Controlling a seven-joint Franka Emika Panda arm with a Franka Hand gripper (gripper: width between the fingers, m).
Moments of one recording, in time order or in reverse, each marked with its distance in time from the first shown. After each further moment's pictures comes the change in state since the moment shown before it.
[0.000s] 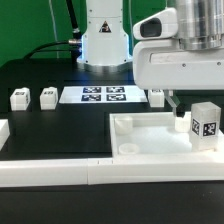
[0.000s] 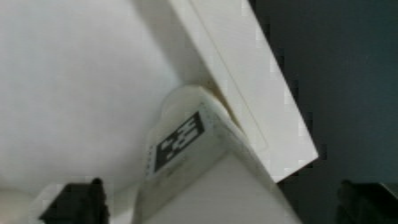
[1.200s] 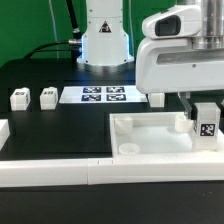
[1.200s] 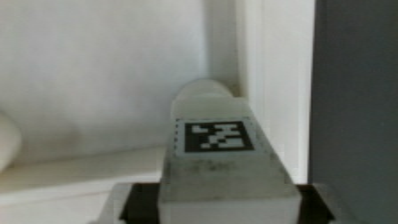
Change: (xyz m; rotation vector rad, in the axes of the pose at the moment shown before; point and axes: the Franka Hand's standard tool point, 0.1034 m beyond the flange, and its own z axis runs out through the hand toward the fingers) arm -0.001 0.000 0.002 -0.066 0.023 -0.236
